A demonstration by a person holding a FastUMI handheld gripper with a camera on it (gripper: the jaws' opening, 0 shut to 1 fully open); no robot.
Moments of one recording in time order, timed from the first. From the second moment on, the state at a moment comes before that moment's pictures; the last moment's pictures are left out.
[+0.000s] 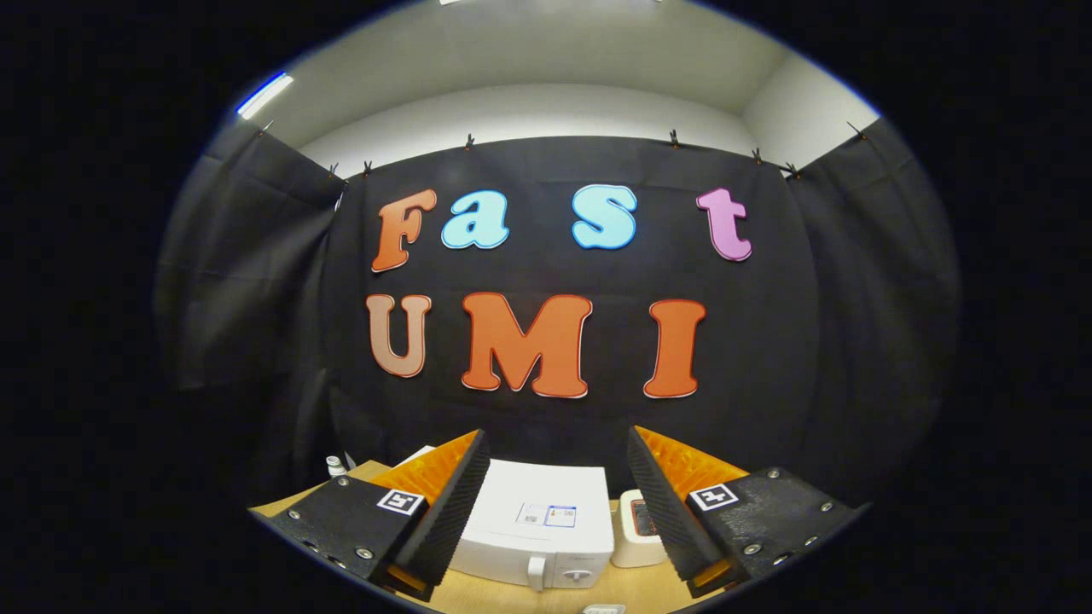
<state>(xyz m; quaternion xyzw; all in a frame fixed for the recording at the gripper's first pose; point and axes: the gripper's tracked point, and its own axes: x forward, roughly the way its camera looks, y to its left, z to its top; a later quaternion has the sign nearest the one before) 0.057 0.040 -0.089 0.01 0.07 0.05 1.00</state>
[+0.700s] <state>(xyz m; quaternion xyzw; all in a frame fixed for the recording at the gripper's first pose) 0.049 0.011 0.036 0.01 -0.04 0.03 1.00</state>
